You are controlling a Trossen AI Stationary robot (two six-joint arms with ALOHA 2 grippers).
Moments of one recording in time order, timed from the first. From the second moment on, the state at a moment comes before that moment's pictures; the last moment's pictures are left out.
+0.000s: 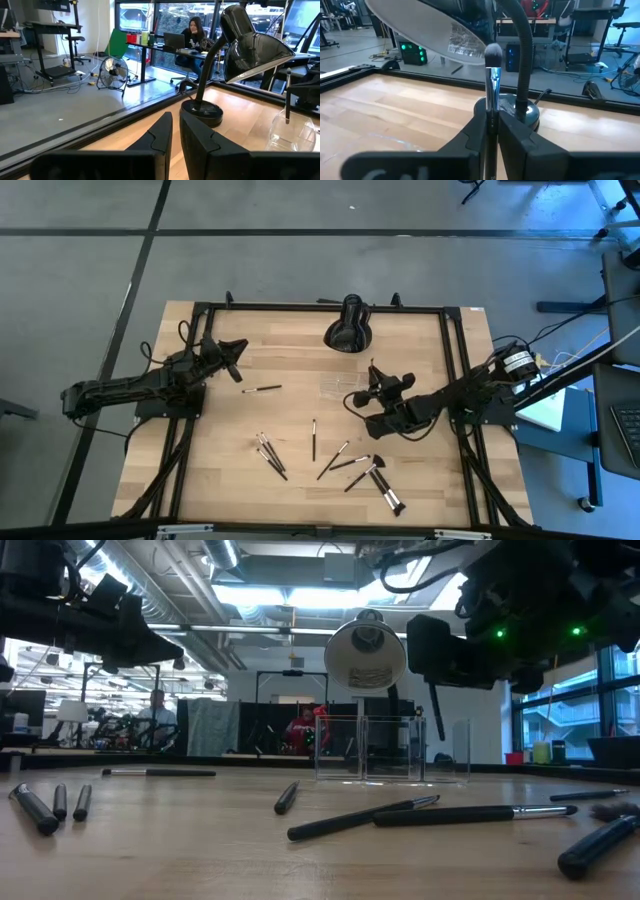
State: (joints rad) left arm 0.27 0.19 0.01 0.18 -0.44 -0.12; right arm 0.34 1.63 0.68 0.03 1.45 1.01
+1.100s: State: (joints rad) left arm 0.27 0.19 0.01 0.15 -0.35 -0.17; right arm 0.46 1.27 0.68 -0.01 0.57 1.11
